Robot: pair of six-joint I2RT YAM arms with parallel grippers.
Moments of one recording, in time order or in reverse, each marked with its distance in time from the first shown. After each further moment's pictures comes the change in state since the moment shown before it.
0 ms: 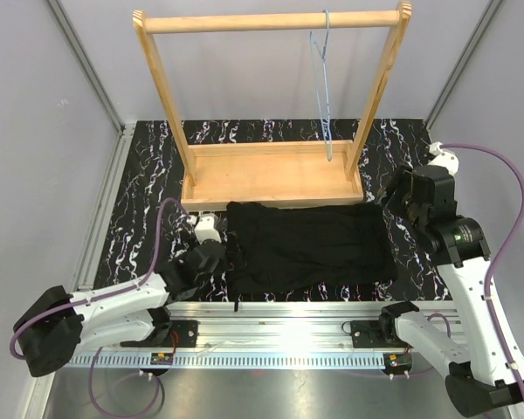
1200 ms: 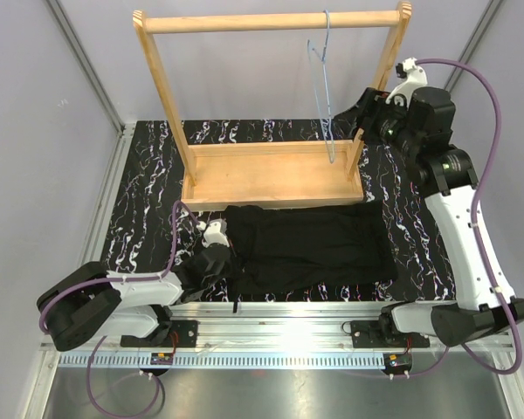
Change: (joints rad) left arm 0.001 0.245 -0.100 0.371 0.172 -0.138; right arm 0.010 0.404 0.487 0.285 -0.525 -0.107
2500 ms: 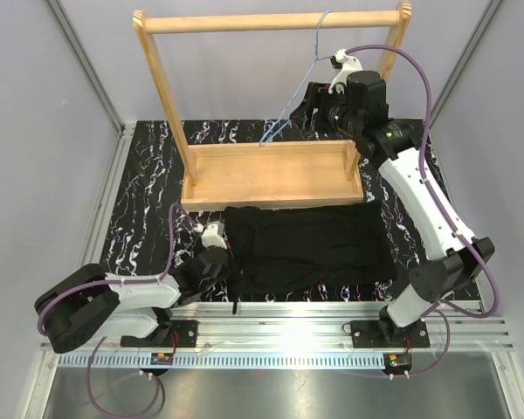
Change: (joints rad) left arm 0.000 -0.012 -0.035 0.041 0.000 -0.013; right arm 0.188 0.315 0.202 0.012 0.090 -0.050
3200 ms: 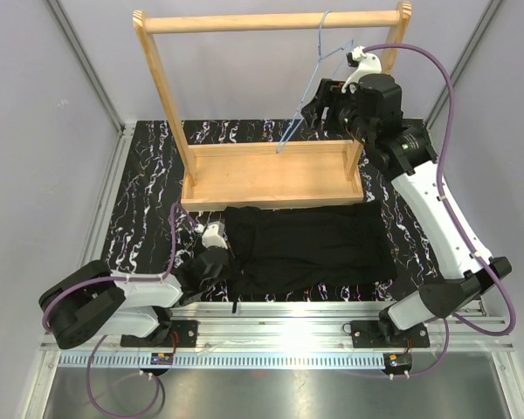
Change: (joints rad) left arm 0.000 0.028 -0.009 0.037 0.001 -0.007; right arm 0.046 -0.108 -0.018 -0.027 0.181 0.010
